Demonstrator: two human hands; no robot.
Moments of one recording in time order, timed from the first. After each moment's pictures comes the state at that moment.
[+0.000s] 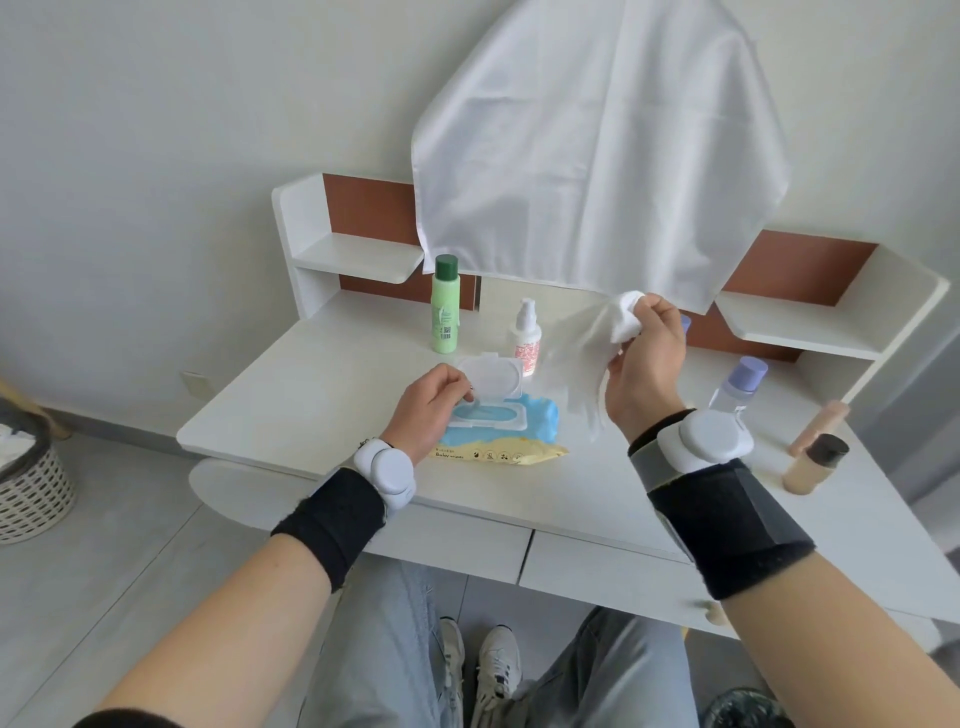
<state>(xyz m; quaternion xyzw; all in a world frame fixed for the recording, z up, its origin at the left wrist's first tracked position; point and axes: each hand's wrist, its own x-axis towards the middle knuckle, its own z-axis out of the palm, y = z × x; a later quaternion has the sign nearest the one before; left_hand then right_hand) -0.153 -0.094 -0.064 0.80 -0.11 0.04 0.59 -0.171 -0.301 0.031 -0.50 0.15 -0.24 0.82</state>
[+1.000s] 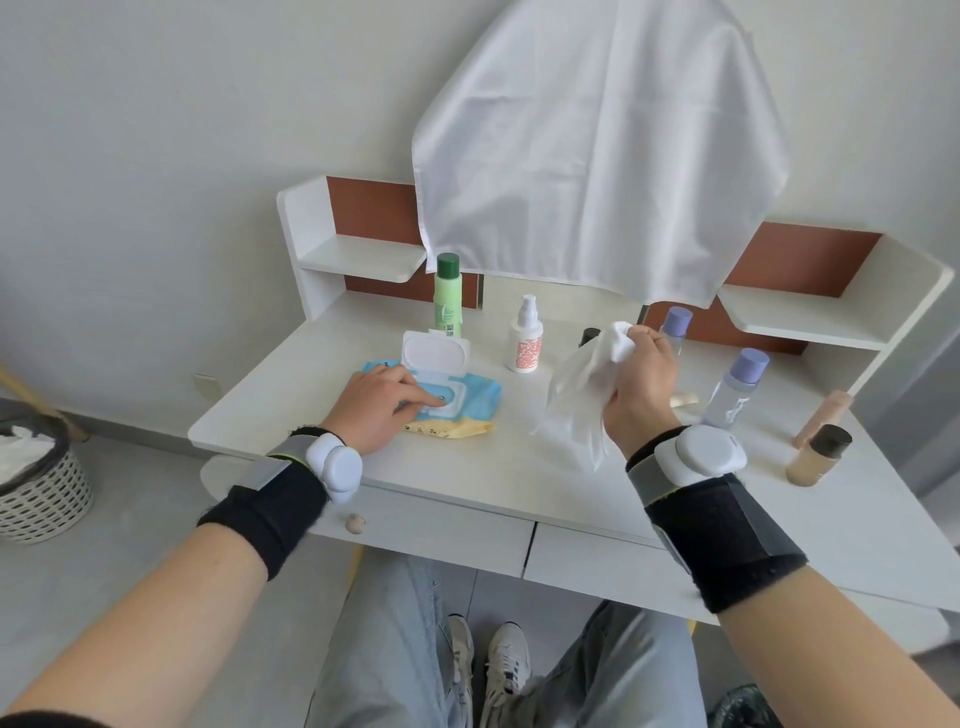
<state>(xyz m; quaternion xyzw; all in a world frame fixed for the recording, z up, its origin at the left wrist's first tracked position) -0.143 -0.025 -0.064 0.94 -0.24 0.12 0.20 -0.169 -0.306 0.001 -0.51 0.21 -0.22 0.80</state>
